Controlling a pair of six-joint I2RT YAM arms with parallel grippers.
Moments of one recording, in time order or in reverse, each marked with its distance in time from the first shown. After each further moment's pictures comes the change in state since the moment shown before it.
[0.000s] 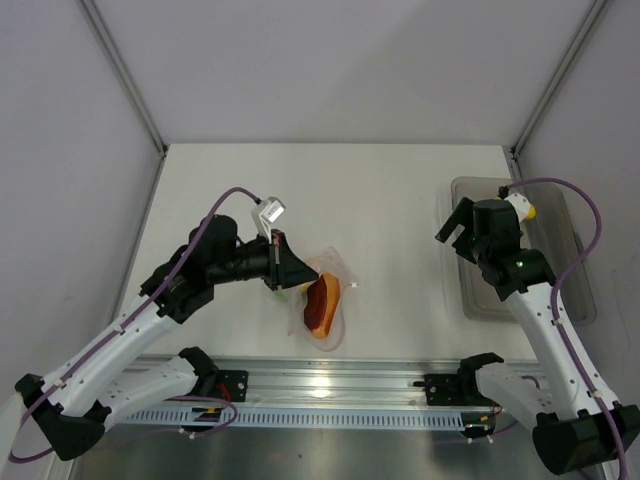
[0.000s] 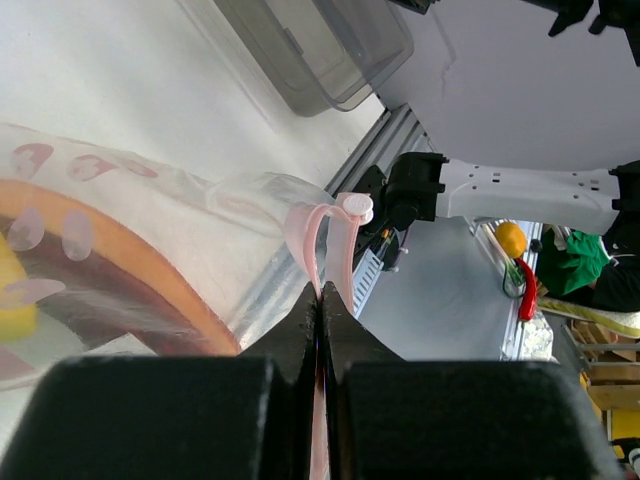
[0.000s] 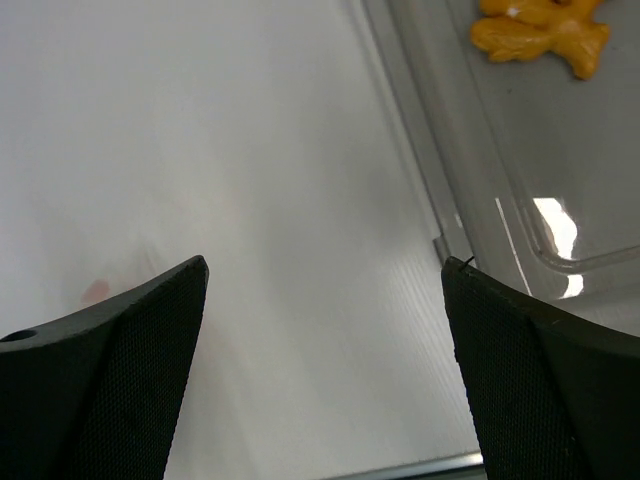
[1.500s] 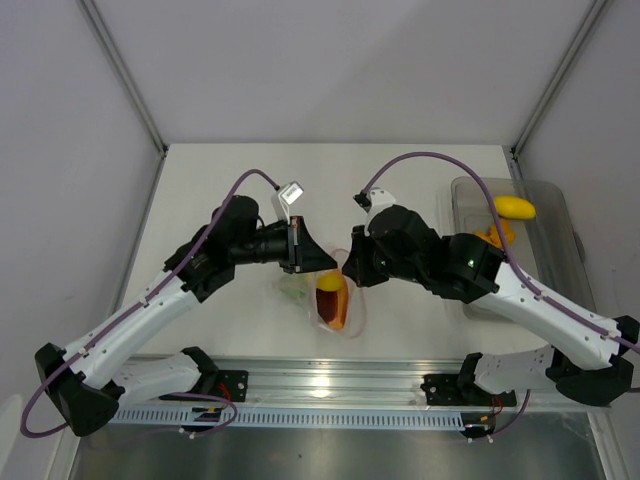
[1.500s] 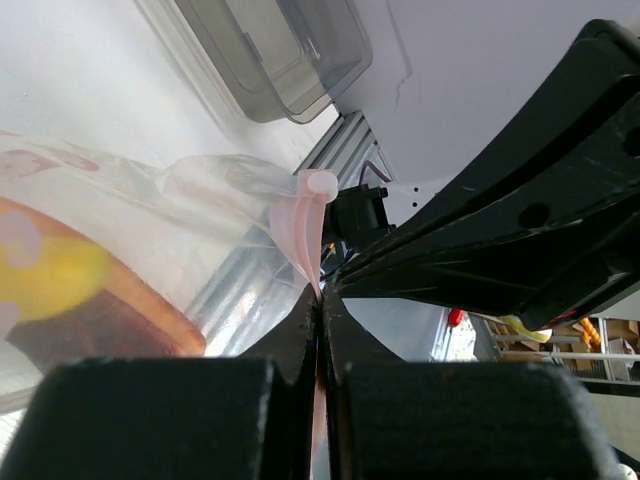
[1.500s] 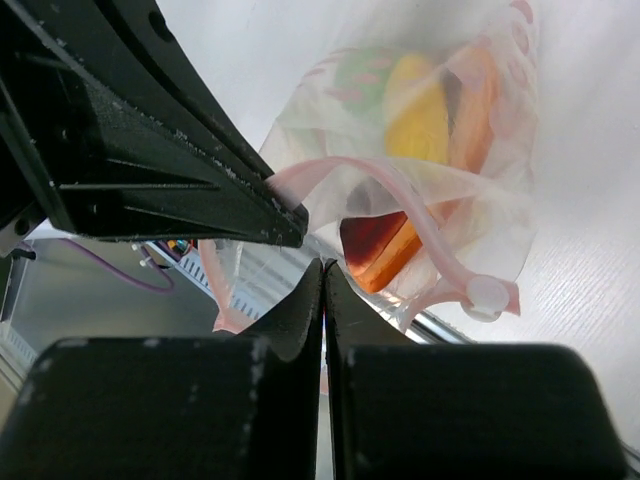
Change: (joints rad) left arm 0.000 0.179 0.088 0.079 0.075 -0.152; right arm 0.793 0.292 0.473 -0.153 -0.126 0.002
